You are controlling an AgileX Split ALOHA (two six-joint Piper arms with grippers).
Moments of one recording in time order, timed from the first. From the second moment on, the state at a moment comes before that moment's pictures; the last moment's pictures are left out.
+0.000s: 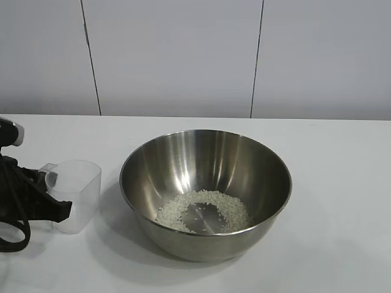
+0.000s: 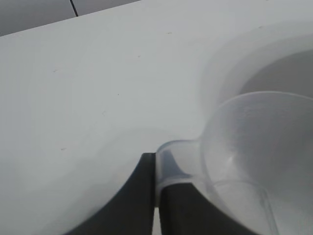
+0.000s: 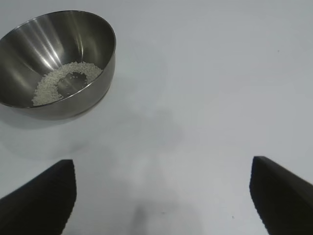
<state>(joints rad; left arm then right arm) -0.40 2.03 -0.35 -0.15 -1.15 0.20 0.02 0.05 -0.51 0.12 1.13 -0.12</state>
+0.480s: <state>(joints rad) -0.40 2.07 -0.31 -0.14 -1.15 0.19 0.02 0.05 -0.51 0.12 1.13 -0.12</state>
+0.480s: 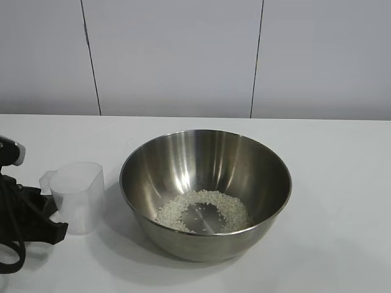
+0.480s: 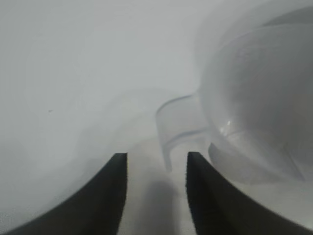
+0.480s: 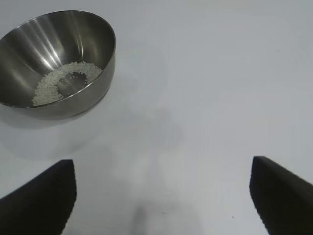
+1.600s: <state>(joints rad) -0.39 1.52 -0.31 -0.22 -0.56 0.28 0.02 0.05 -0.51 0.12 1.13 -0.12</state>
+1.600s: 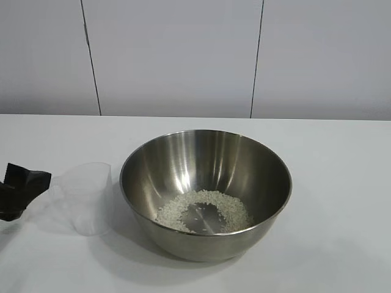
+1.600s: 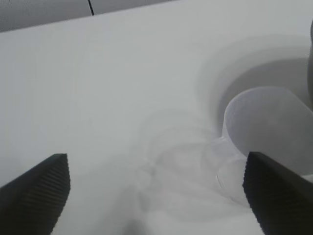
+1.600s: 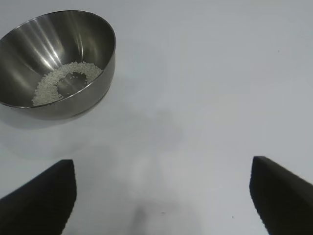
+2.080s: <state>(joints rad) 0.06 1.39 -1.05 -0.31 0.60 0.40 0.02 0.05 -0.51 0.12 1.13 -0.12</state>
